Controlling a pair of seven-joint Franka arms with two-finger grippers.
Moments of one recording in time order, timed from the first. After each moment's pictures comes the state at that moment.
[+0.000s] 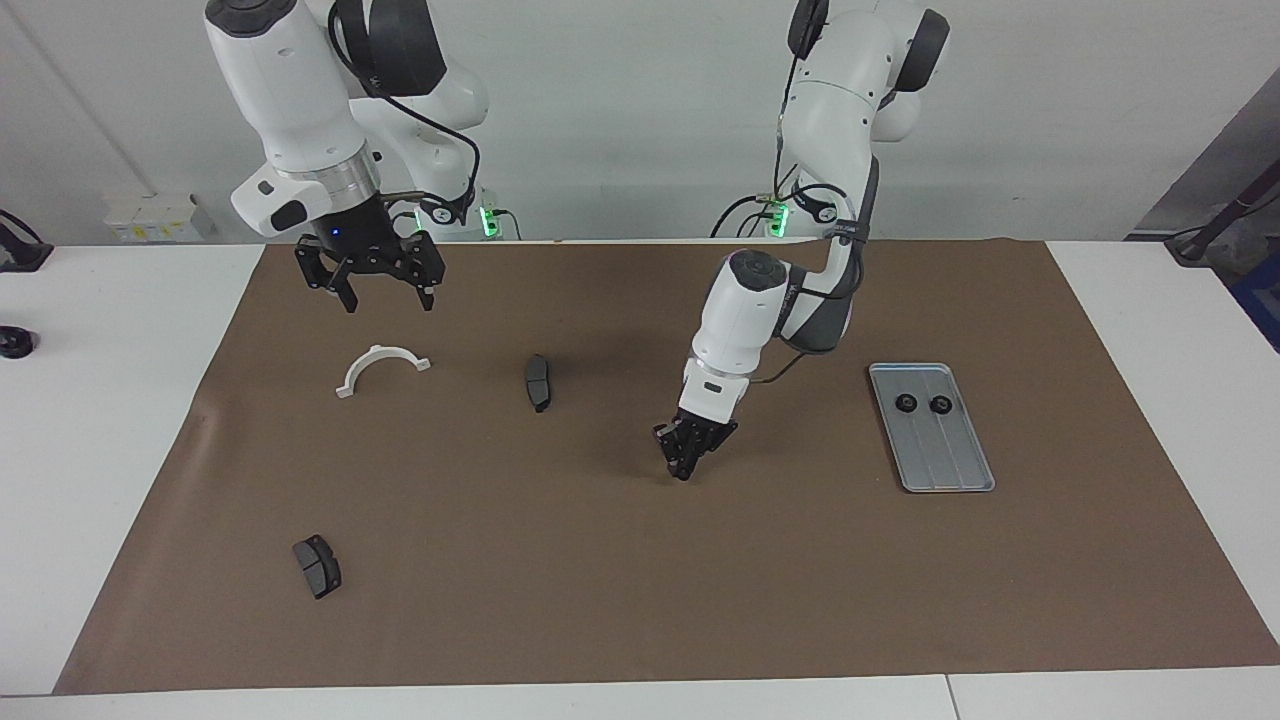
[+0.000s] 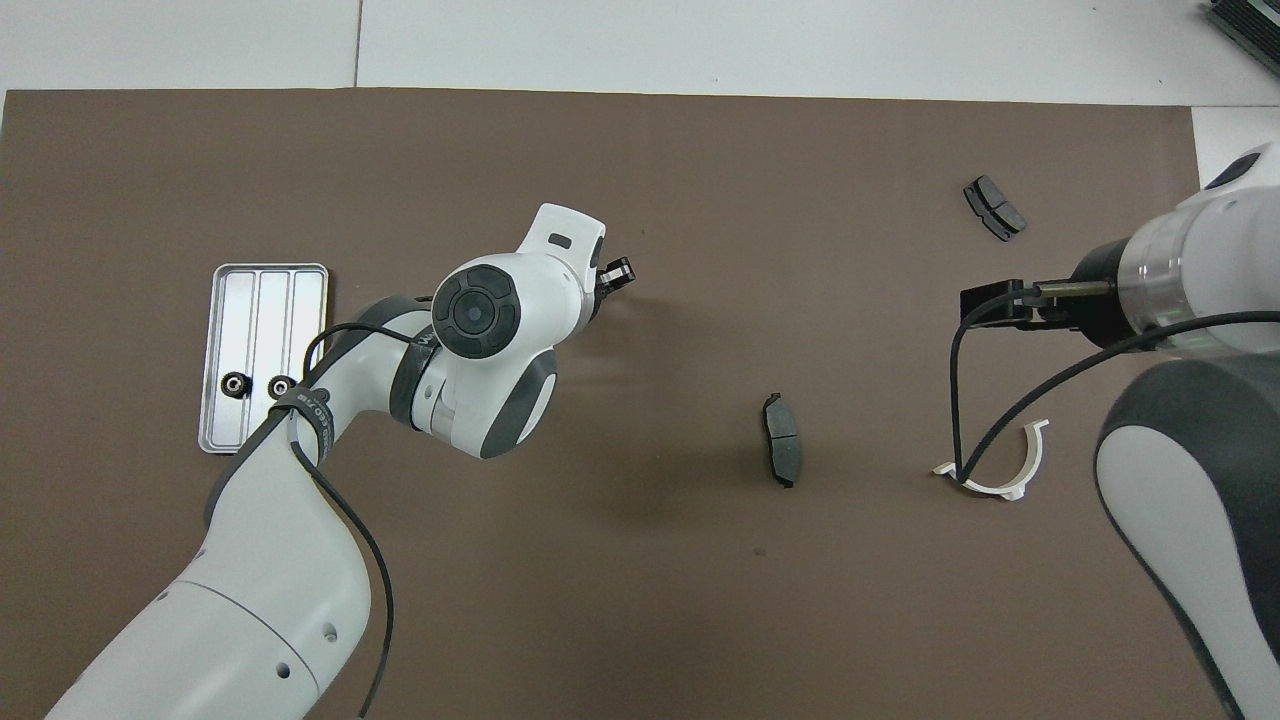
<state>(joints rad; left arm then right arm) -0.46 0.51 -0.11 -1.78 -0.03 2.68 -0.86 0.10 -0.05 0.03 -1.77 0.02 1.82 0.16</state>
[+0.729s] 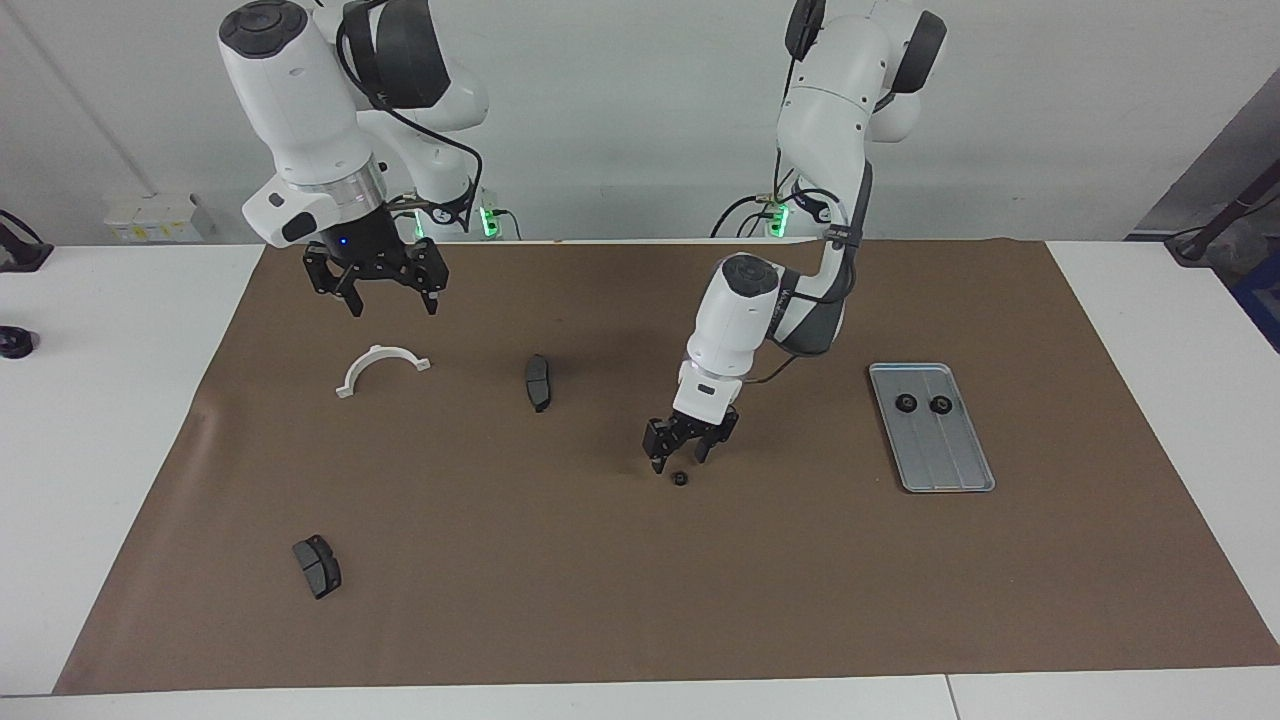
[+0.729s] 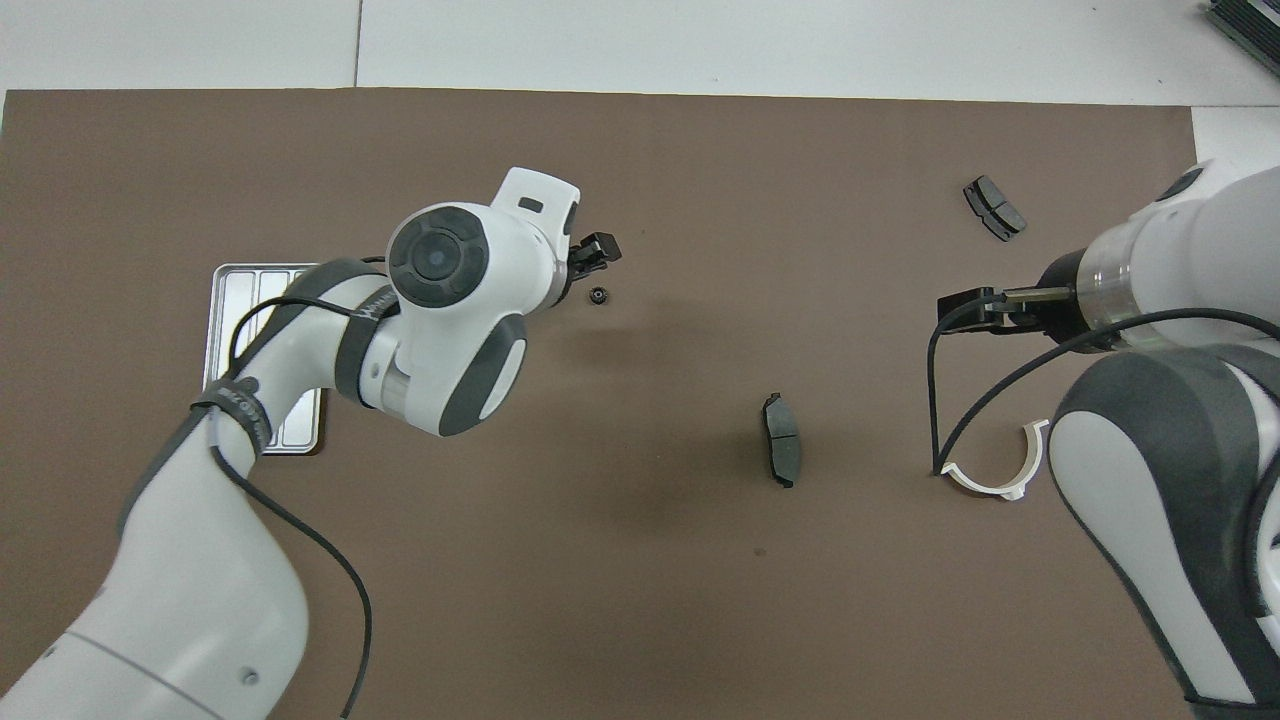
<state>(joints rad) -0.40 0.38 -0.08 -1.69 -0.03 2.34 -0.82 0.11 0.00 0.03 -1.81 0.02 1.90 0.15</state>
